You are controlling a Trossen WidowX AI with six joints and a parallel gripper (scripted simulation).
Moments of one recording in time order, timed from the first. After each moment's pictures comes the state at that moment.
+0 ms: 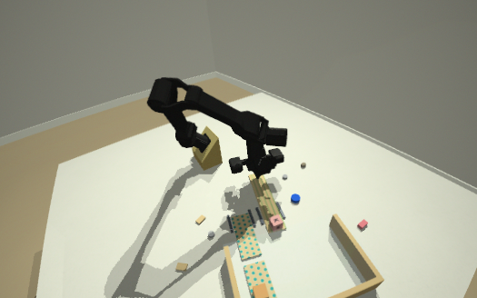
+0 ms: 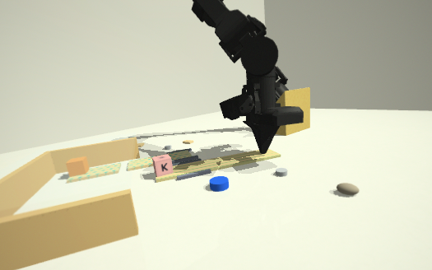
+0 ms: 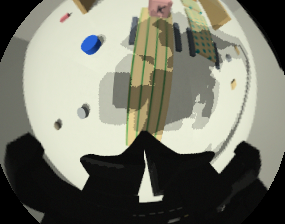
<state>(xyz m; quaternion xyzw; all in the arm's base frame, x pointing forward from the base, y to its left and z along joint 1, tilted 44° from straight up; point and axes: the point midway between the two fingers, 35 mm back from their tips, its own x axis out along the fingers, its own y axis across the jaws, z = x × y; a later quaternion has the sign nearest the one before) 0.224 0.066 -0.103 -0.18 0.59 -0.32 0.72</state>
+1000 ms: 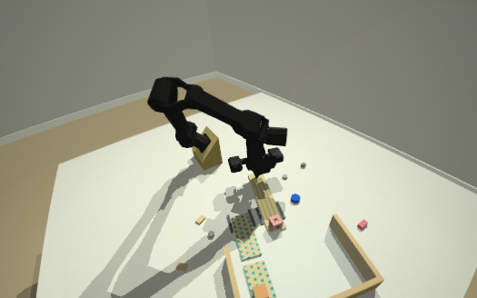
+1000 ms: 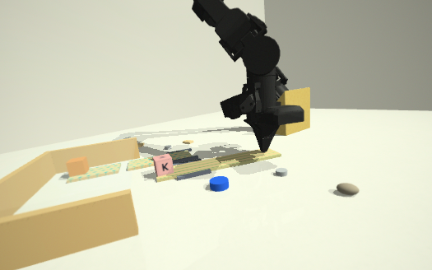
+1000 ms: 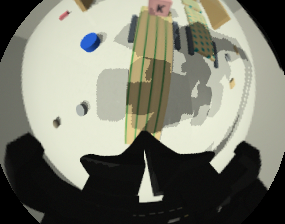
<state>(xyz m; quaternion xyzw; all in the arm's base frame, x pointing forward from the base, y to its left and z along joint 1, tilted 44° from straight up) 0.222 0.067 -0.099 -0.18 0.59 -0.33 0.71</state>
